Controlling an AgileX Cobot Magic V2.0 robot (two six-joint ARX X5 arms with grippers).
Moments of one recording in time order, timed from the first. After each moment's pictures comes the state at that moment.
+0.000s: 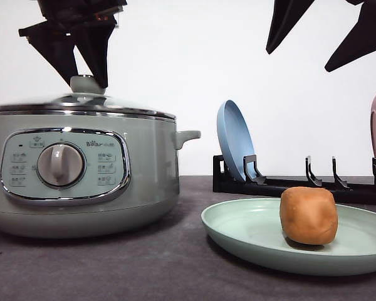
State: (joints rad) left_arx -0.41 1.67 1.68 -1.11 0.03 0.06; right_arx 0.55 1.04 0.94 -0.52 0.03 0.26
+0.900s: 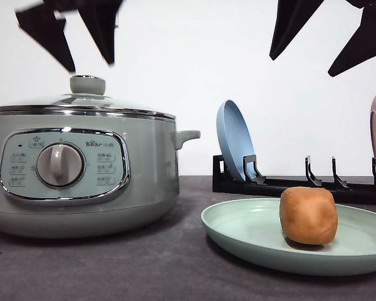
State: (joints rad) left_arx -0.42 1.57 1.69 -1.10 0.03 0.06; right_arx 0.55 1.04 0.94 -0.57 0.00 0.23
